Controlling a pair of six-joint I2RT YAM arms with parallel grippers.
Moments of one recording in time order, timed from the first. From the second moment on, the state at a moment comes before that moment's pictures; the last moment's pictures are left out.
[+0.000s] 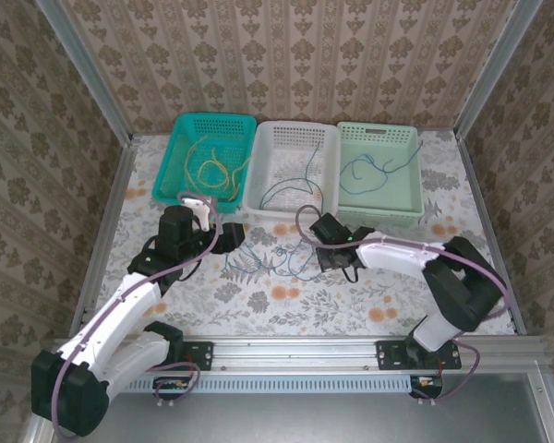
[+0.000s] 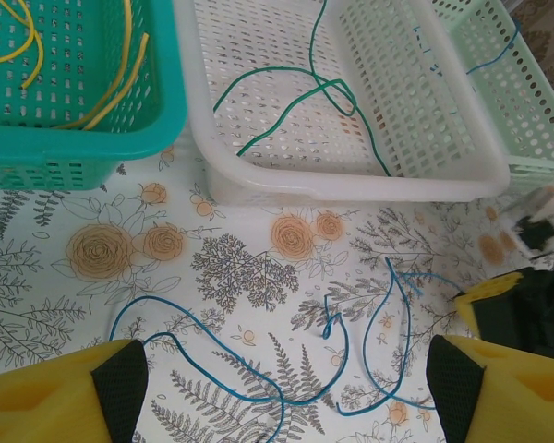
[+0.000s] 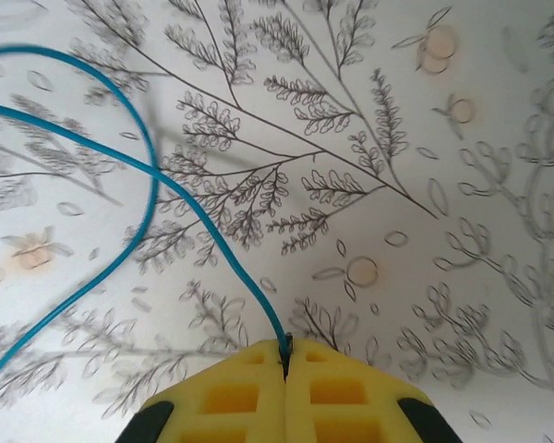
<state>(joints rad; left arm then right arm) -0.43 0.90 0.62 -0.28 0.25 -0.38 0.68 1.54 0.83 -0.46 0.21 0.41</state>
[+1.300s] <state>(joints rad) -0.68 0.92 0.72 -0.25 0.17 -0.17 0.17 1.23 1.59 -0.56 0.21 0.19</state>
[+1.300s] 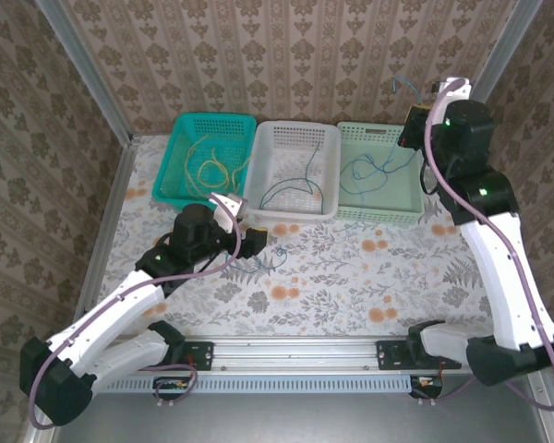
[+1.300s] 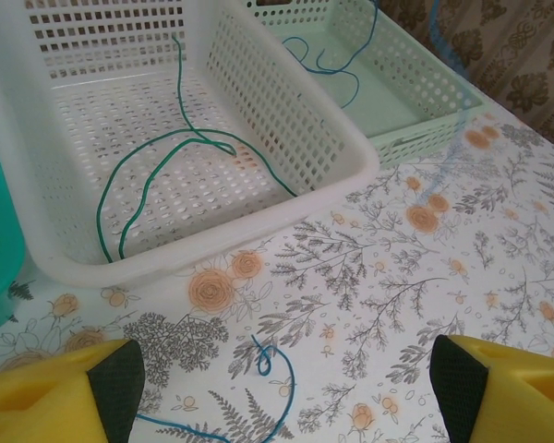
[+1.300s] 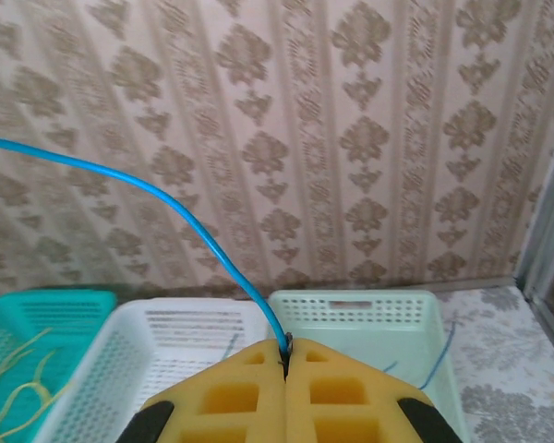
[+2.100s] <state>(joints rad) -0.64 0.87 0.67 -0.26 0.15 -0.20 0.03 1.62 1.62 -0.25 0.23 0.36</state>
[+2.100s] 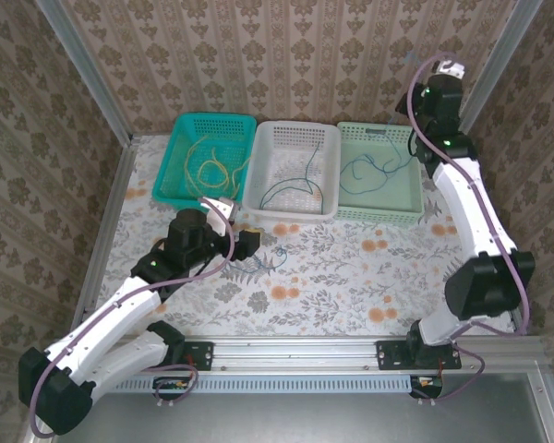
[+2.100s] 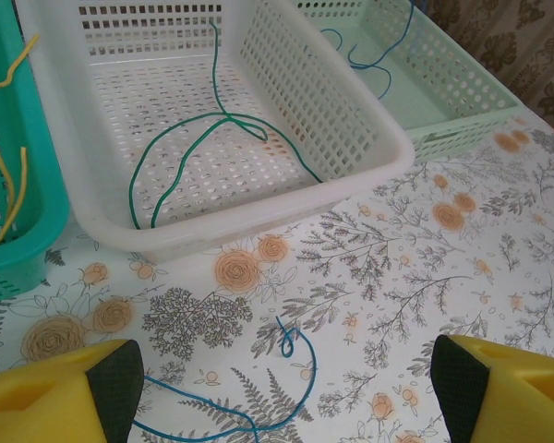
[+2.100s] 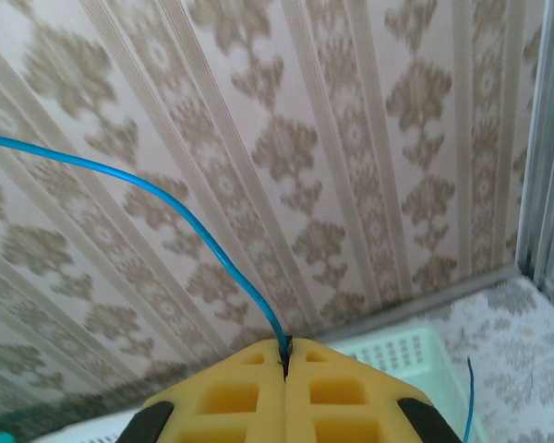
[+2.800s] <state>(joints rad) -0.59 0.85 0.65 -0.28 0.16 -0.20 0.03 2.00 1.79 -0.72 0.20 0.37</state>
